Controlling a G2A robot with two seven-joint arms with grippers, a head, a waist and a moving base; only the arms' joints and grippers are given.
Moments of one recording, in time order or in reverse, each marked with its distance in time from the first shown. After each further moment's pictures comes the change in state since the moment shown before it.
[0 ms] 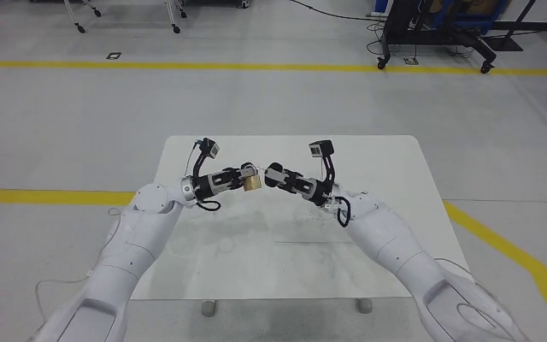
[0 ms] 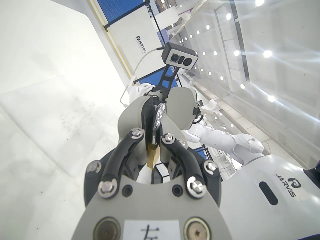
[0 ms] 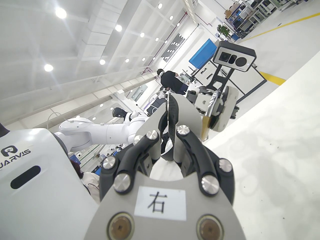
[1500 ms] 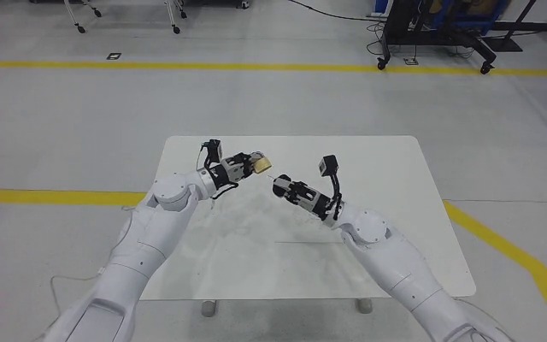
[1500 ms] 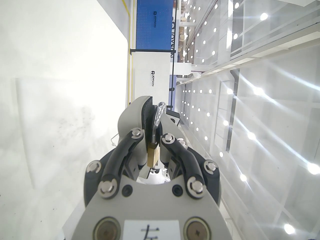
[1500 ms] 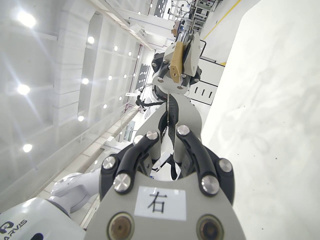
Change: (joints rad) left arm 0.000 -0.042 0.023 -0.104 0.004 0.563 0.326; right arm -0.287 0.080 0.188 -0.385 -0.224 0.617 -0.274
